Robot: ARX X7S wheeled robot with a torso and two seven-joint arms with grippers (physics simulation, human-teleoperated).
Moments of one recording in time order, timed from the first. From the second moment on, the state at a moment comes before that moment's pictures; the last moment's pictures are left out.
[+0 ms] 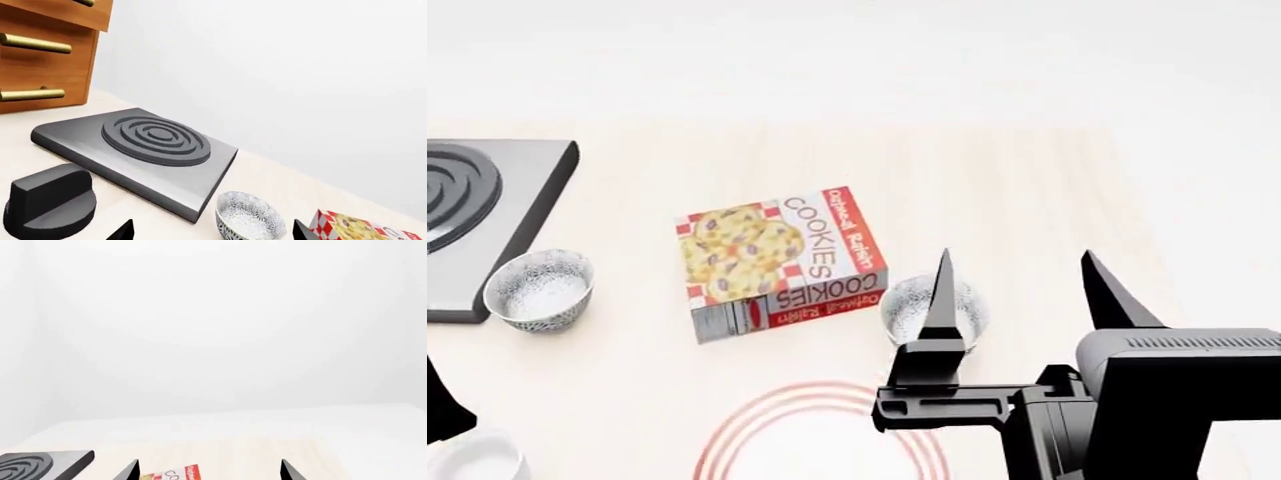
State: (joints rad) left arm -0.20 -0.21 -0.20 -0.02 -0.46 -0.08 -0.16; right arm 0.29 0.29 -0.02 -0.69 0.57 0.68 0.27
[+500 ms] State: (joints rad) left arm -0.20 -0.22 -0.19 -0.02 -0.47 -0.08 -0.16; right arm 0.29 0.30 -0.02 -0.67 0.58 0.67 0.27
